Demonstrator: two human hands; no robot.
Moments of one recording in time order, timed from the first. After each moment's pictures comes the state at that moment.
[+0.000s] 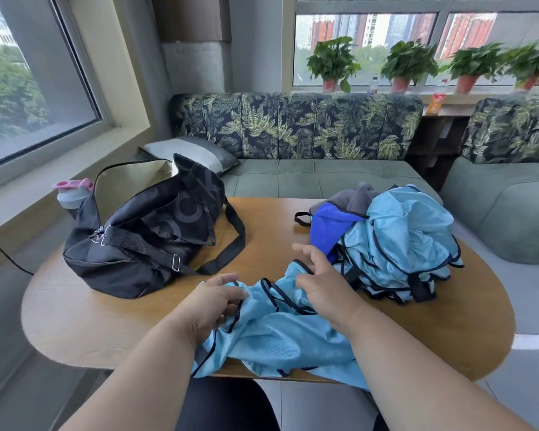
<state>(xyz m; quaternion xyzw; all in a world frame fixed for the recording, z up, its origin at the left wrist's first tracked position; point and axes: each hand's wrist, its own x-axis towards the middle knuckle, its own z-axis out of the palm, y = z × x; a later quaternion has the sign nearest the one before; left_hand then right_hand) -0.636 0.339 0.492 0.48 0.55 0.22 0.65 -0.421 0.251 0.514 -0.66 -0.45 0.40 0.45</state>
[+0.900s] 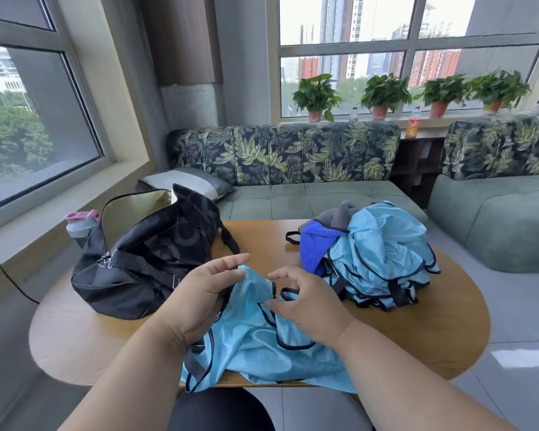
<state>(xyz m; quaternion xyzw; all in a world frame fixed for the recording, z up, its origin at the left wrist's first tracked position) -0.639 0.292 0.572 0.51 0.34 0.35 0.71 -0.438 0.212 0.535 -0.65 -0.57 0.27 0.43</state>
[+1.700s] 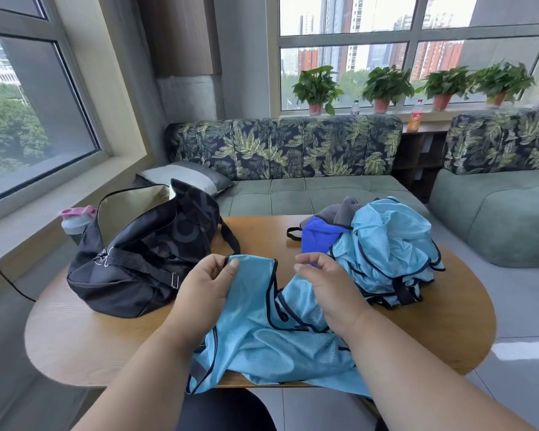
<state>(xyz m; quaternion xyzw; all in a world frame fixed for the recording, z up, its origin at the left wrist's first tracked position) -0.635 0.300 0.552 0.64 0.43 0.41 0.48 -0.420 0.232 0.534 -0.58 -0.33 0.40 0.62</state>
